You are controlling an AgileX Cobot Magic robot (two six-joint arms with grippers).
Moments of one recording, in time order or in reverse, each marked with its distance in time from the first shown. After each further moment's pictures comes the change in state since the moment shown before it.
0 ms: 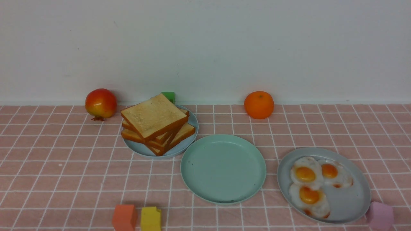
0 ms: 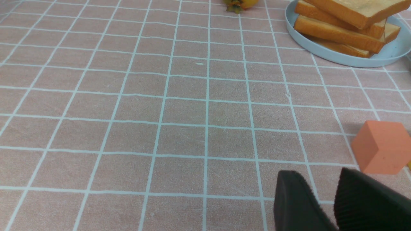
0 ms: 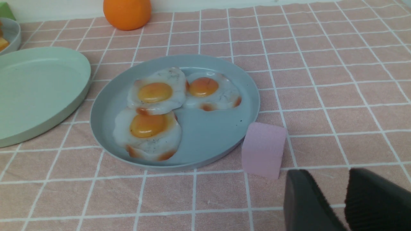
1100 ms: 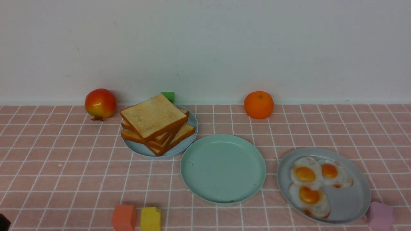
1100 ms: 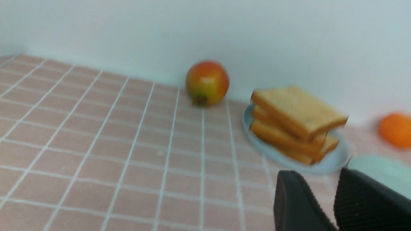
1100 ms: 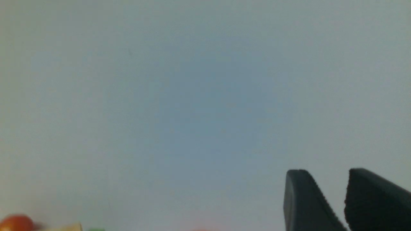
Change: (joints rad) right arm 0.000 0.000 0.006 -0.059 -0.778 0.056; left arm 0.000 0.000 0.016 -0.200 -0.349 -0.067
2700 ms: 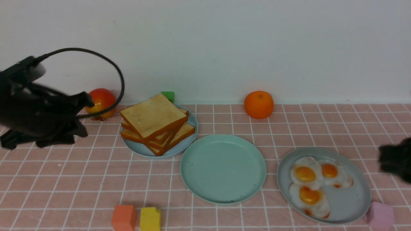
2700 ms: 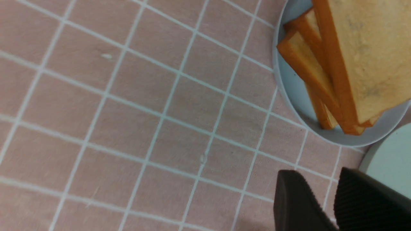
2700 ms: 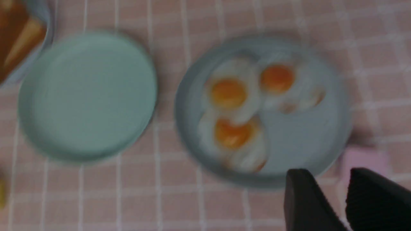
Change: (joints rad) right arm 0.182 1.042 -0.819 0.289 1.113 0.020; left arm 0.034 1.548 -1.166 -0.154 0.630 -0.037
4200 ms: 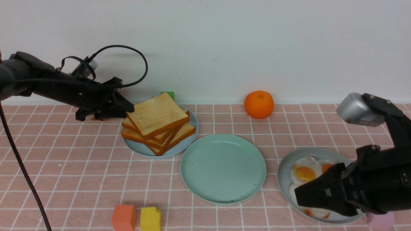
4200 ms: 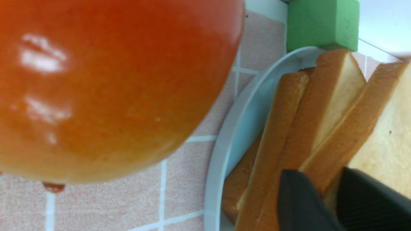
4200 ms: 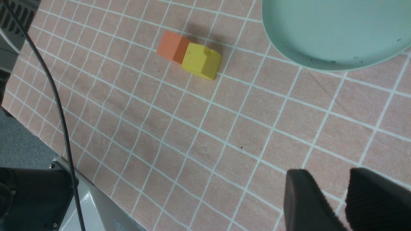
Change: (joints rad) right arm 0.097 0.055 0.000 0.658 0.054 -0.628; left arm 0.132 0.746 -0.668 -0.637 0.236 0.679
